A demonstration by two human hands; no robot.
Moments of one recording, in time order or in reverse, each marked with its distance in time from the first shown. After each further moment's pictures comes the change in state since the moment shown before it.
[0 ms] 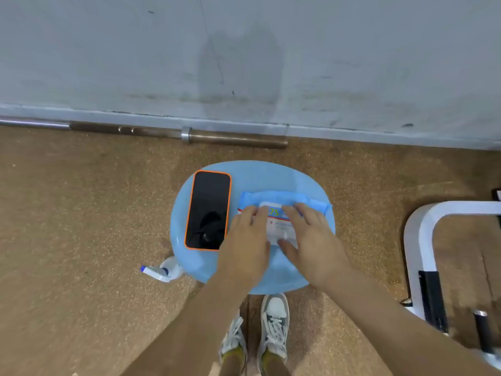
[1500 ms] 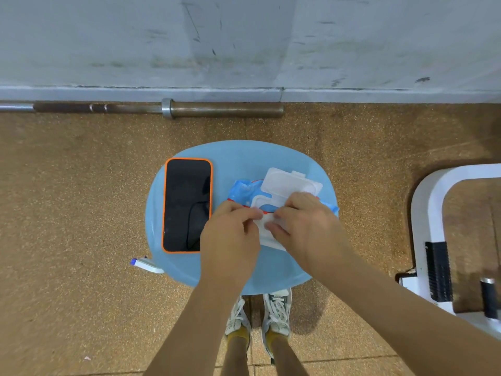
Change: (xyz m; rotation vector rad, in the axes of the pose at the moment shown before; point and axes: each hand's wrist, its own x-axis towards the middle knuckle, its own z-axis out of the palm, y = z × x) left_hand 0.020 0.005 0.004 -0.327 0.253 -0.224; right_hand 0.032 0.020 0.019 -0.113 0.238 -0.211
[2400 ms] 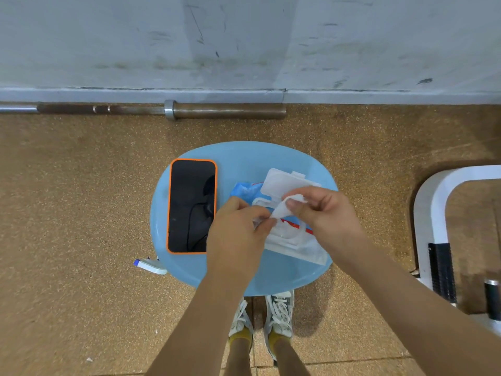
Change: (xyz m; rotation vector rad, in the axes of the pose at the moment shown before) left_hand 0.009 -0.002 0.001 -0.001 -0.116 0.025; right_hand 0.011 -0.001 -0.027 1.176 -0.059 0.583
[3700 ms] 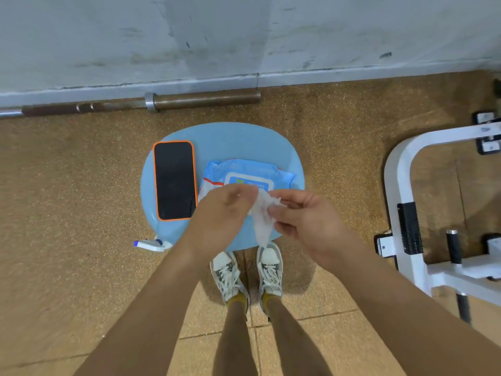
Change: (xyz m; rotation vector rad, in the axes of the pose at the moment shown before) left_hand -0.048 0.063 -0.050 -0.244 -0.400 -0.201; right_hand -0.088 -0.018 -0.014 0.298 -0.014 0.308
